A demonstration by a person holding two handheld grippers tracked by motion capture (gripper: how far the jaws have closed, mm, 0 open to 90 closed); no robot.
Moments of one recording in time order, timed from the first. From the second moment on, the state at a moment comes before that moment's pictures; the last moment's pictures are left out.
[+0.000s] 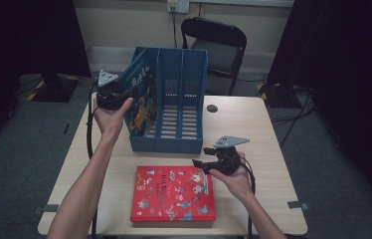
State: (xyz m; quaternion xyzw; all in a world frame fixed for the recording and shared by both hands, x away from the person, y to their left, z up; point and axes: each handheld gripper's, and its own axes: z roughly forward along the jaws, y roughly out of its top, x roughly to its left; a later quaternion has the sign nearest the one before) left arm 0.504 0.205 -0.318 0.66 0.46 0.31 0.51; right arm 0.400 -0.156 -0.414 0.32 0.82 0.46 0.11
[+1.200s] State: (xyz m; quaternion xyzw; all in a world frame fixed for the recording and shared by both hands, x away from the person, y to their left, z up) left arm 0.497 0.203 -0.330 0.68 0.47 0.36 0.43; right arm 0.401 -0.156 -0.415 0.32 0.82 0.46 0.11
